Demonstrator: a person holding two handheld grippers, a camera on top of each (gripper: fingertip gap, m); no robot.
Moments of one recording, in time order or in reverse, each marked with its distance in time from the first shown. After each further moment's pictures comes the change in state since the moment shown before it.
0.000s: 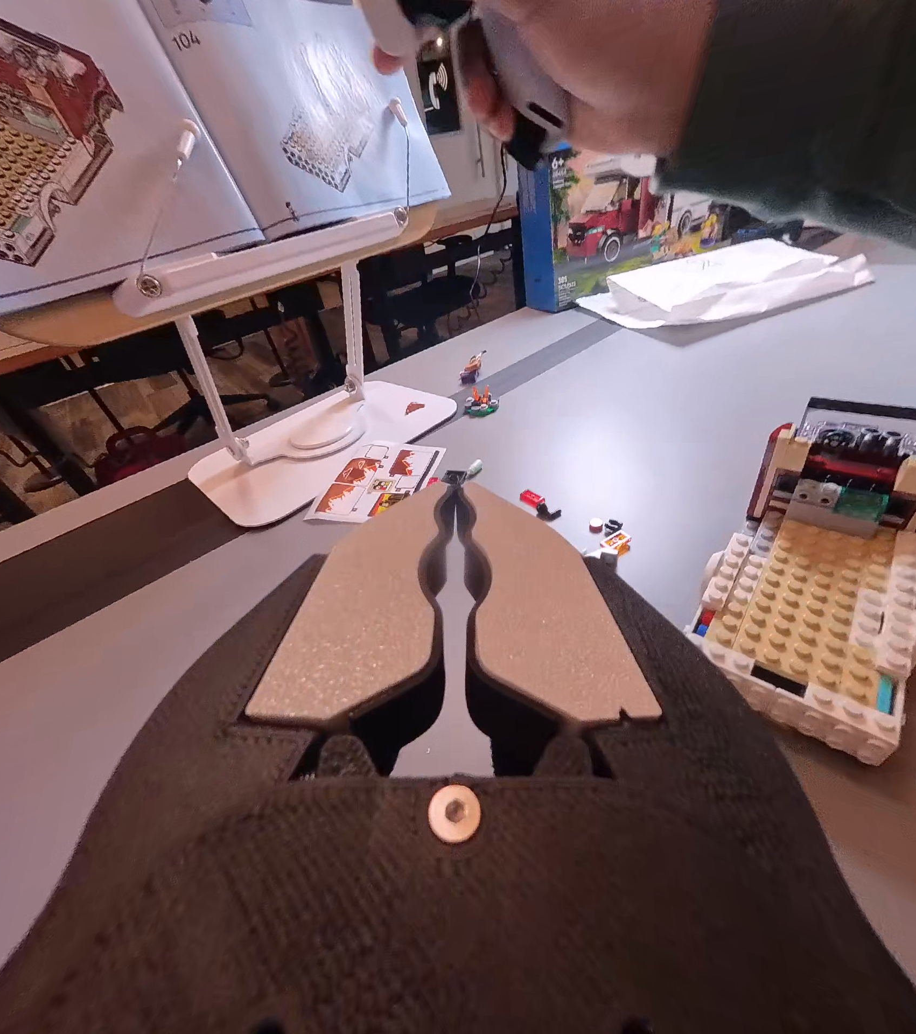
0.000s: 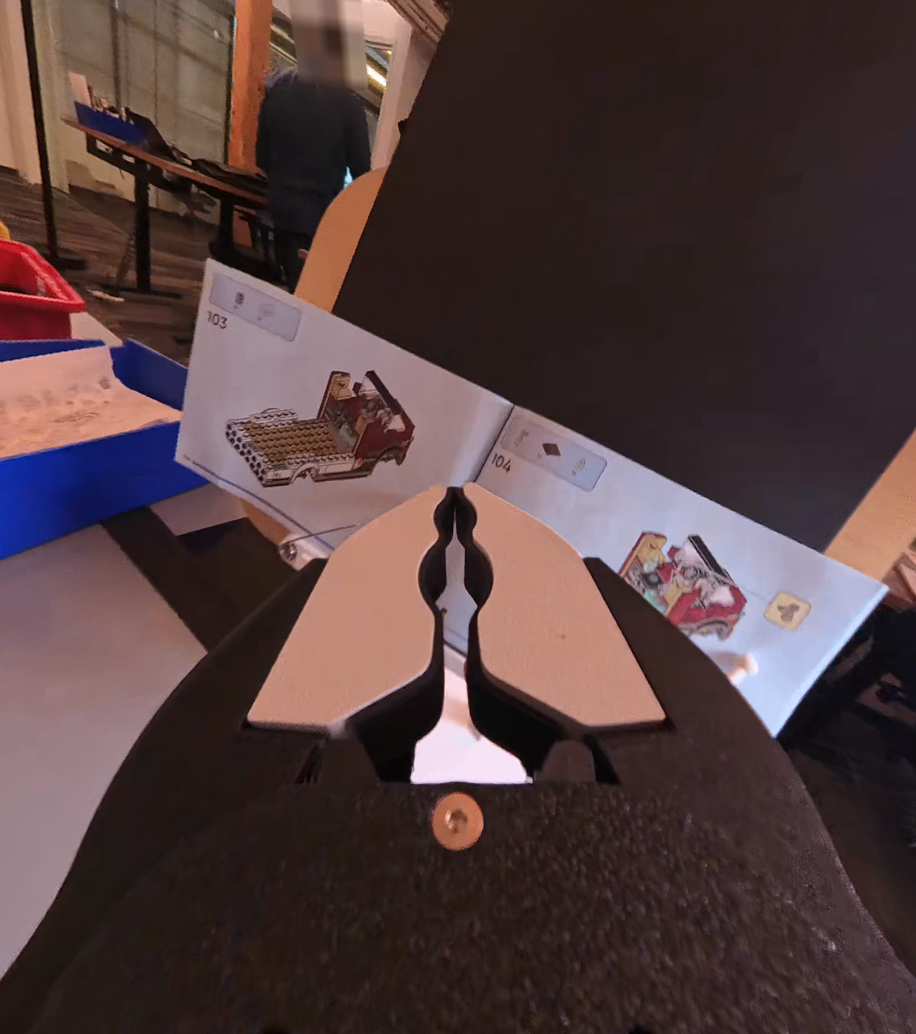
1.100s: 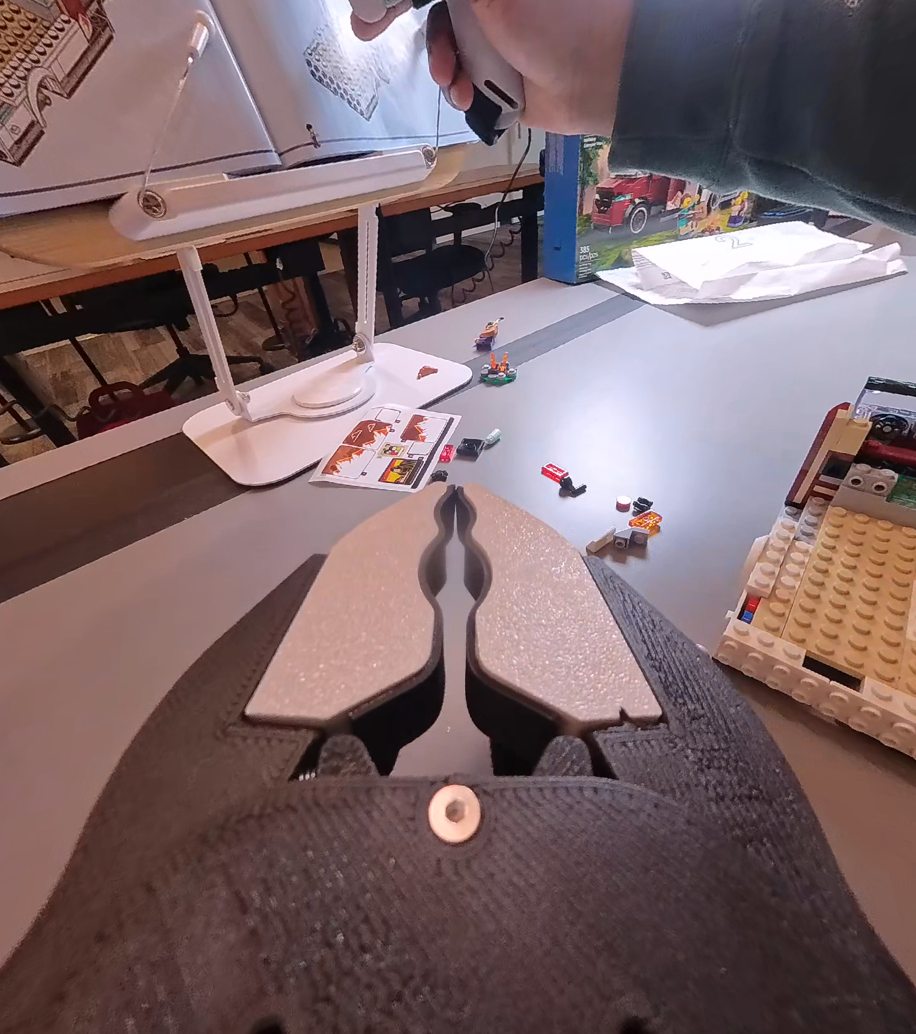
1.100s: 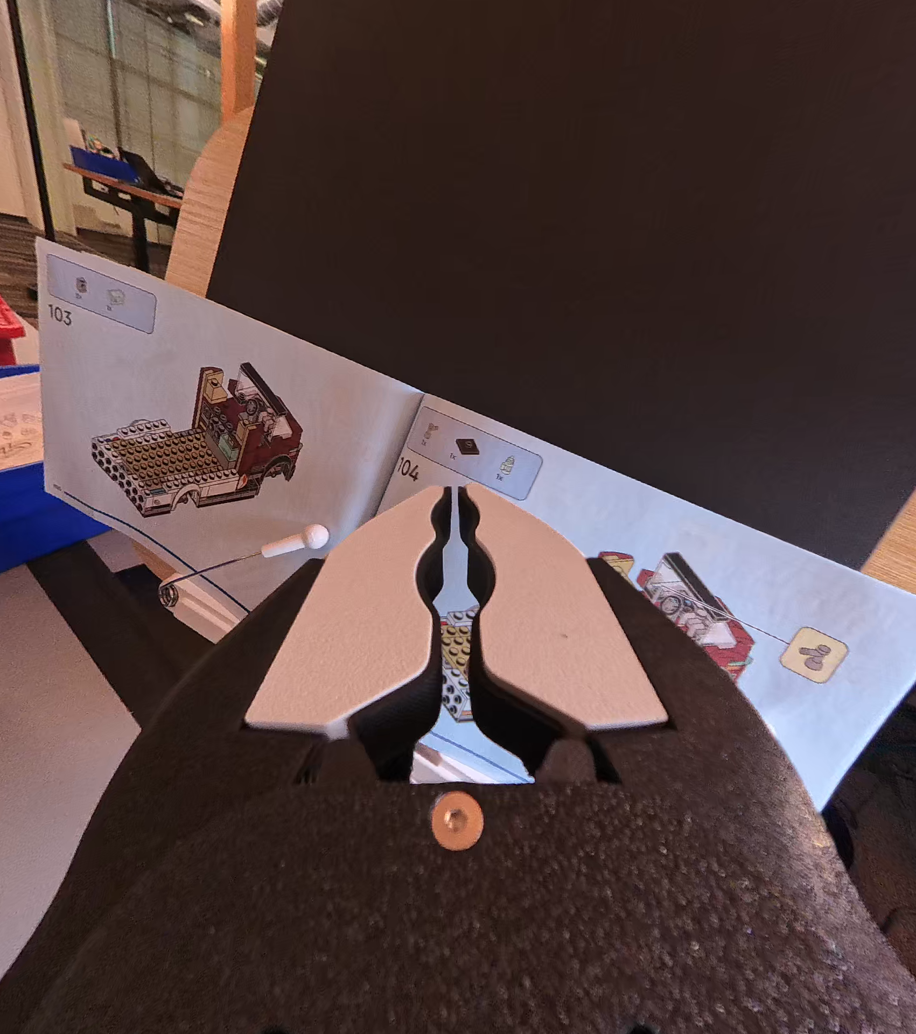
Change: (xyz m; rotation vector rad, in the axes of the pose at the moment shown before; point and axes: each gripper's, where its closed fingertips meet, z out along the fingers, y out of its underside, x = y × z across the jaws) left arm -0.014 0.020 0.006 -0.045 -0.008 -0.063; right arm 0.041 0.024 0.056 0.021 0.003 0.063
